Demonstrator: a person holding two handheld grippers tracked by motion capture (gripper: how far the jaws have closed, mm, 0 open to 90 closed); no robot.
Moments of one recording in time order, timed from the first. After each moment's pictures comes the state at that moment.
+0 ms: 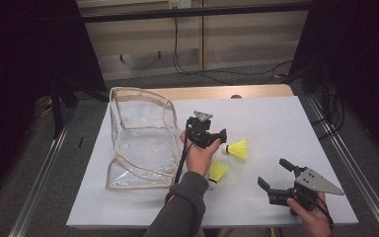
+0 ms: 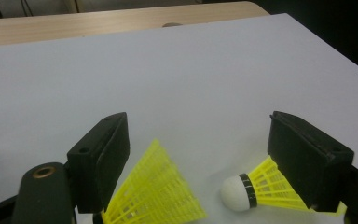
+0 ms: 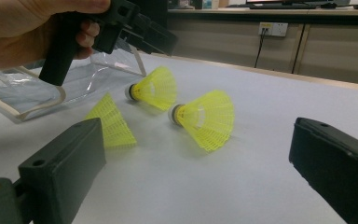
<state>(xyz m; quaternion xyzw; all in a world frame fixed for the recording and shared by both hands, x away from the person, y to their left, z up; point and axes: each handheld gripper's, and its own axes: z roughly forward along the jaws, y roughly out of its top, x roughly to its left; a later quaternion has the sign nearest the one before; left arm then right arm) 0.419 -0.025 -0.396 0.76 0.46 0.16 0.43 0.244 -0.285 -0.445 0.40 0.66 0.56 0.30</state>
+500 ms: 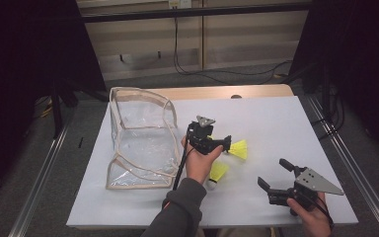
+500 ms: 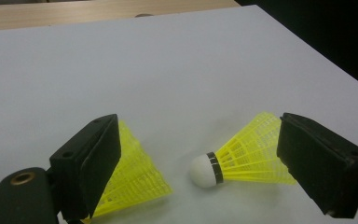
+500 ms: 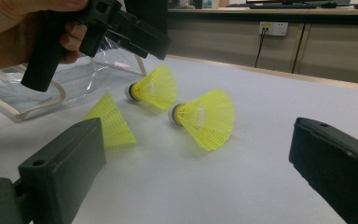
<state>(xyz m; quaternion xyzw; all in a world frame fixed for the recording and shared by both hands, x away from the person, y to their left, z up) 0.403 -0.025 -0.396 0.77 0.44 0.12 0.45 0.244 -0.285 -0.445 0.40 0.66 0.55 0.30</state>
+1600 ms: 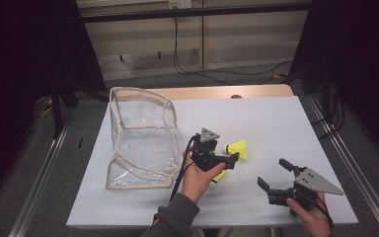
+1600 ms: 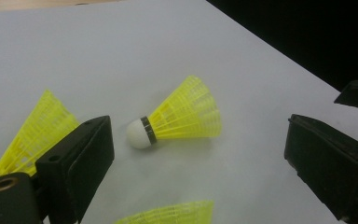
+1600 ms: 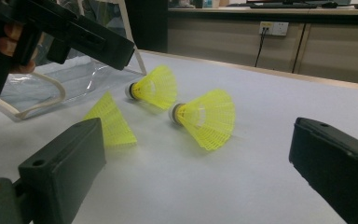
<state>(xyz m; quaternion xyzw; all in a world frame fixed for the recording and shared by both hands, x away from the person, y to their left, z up) 0.360 -0.021 -0.394 0.79 0.37 0.06 0.48 0.245 -0.284 -0.446 0.40 0.67 0.55 0.30</state>
